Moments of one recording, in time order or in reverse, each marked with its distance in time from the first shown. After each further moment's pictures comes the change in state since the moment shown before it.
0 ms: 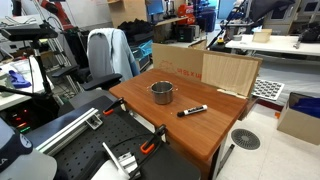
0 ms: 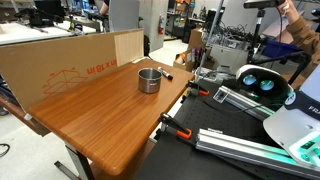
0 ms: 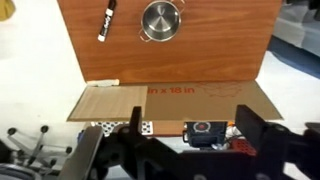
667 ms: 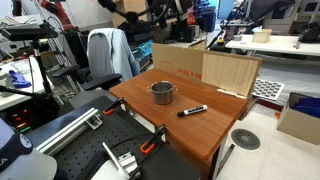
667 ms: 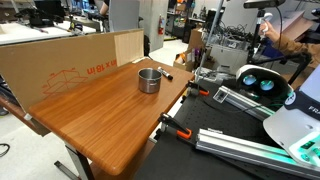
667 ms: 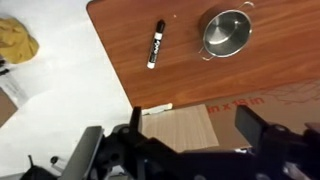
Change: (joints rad) arm -0.162 -0.004 -0.154 -0.242 -0.018 0.253 -0.067
